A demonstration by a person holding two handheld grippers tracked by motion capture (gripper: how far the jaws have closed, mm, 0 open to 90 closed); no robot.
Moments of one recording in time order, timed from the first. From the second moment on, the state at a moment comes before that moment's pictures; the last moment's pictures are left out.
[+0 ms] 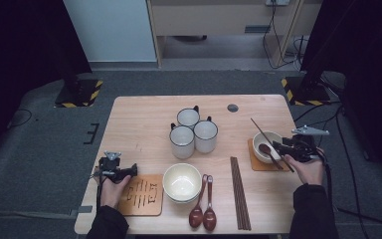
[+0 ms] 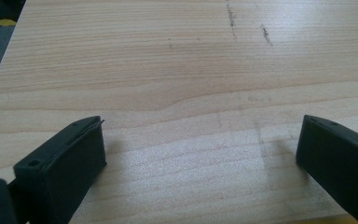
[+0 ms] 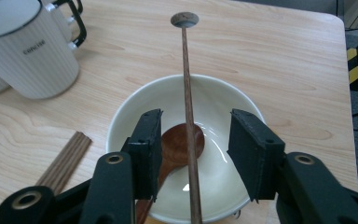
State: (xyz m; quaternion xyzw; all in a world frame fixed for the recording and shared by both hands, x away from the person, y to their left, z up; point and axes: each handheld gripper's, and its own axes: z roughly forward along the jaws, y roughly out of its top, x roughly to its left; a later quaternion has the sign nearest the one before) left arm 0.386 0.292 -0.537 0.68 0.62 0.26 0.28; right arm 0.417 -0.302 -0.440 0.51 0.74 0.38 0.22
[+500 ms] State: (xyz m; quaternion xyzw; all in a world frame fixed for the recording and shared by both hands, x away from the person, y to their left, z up) left arm 0.386 0.292 -0.537 0.68 0.62 0.26 0.28; right arm 0.401 -0.296 -0.420 0.52 0.73 0.38 0.23
